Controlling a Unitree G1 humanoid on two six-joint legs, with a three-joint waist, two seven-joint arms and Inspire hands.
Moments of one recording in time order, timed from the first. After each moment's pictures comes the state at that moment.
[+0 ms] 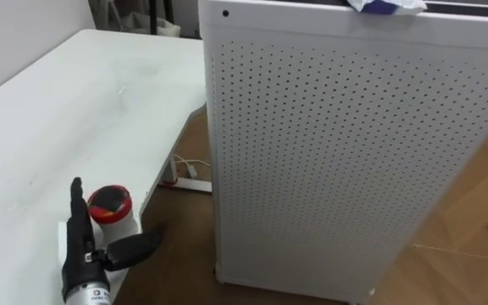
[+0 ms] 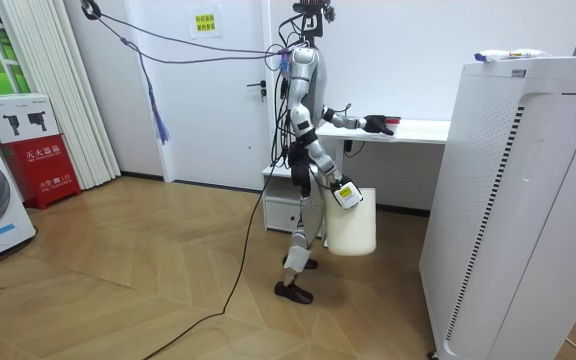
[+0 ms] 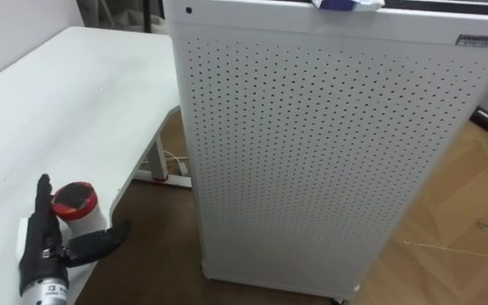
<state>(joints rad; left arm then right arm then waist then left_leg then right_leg) -0.07 0.22 -0.11 0.47 -0.15 -0.33 0.48 0.10 -0.26 0.23 0.87 0.15 -0.13 0.16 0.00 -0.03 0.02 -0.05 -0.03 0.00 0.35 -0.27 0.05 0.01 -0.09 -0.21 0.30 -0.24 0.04</state>
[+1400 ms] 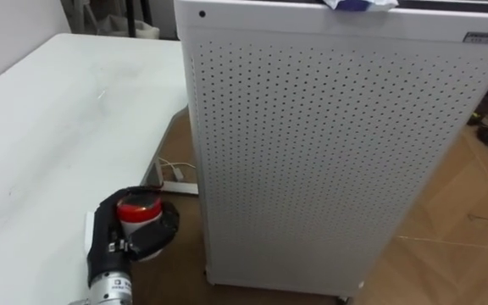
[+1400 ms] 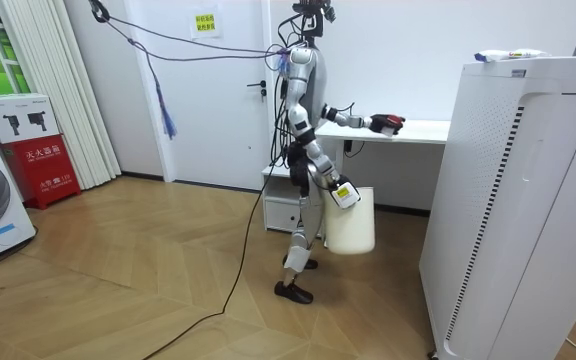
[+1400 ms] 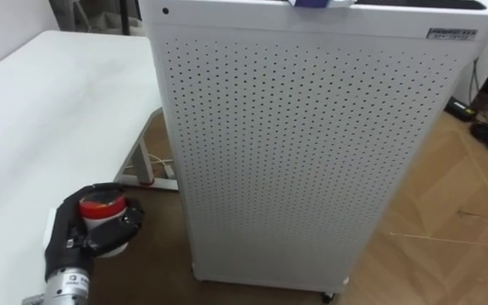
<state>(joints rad) -0.10 0.19 -0.18 0.36 -0.23 -0.30 0.36 0.08 -0.26 0.25 0.87 0.16 -0.11 0.17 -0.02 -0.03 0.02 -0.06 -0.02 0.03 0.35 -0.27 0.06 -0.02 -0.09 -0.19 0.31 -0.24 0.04</state>
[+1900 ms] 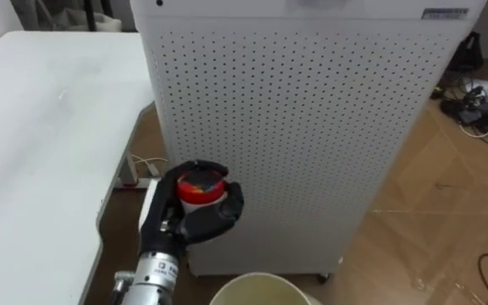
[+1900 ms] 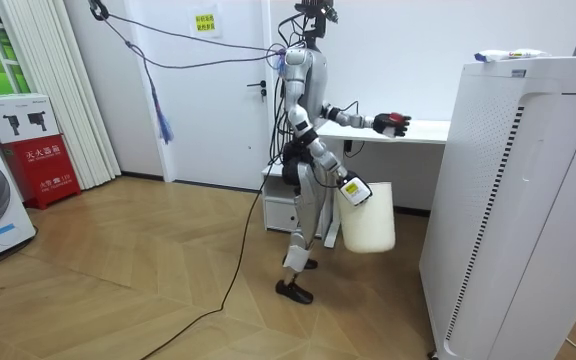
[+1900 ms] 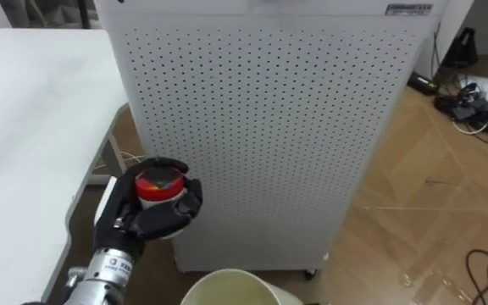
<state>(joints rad) -0.12 0.18 -0.34 0.27 -0.28 -0.30 0.13 -0.10 -0.23 0.27 0.85 0.20 -0.11 0.10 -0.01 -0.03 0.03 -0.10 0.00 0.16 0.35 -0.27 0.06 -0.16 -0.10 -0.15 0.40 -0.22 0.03</state>
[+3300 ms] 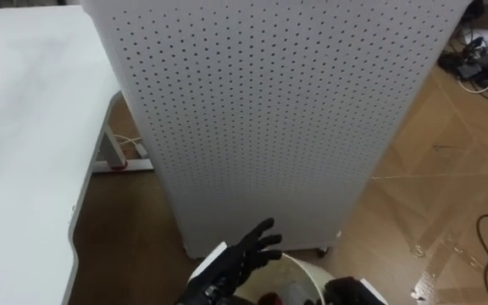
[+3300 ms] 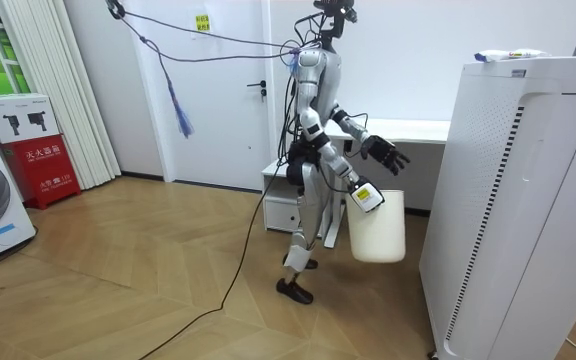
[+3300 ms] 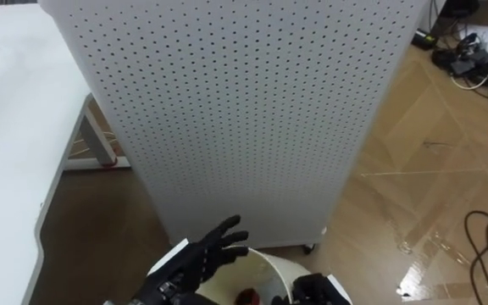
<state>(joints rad) -0.04 0.25 -0.43 0.35 -0.20 -0.24 -0.25 -0.14 -0.28 0.29 0.84 0.20 -0.13 0.06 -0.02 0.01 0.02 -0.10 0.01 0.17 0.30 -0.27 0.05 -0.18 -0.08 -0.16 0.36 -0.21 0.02</state>
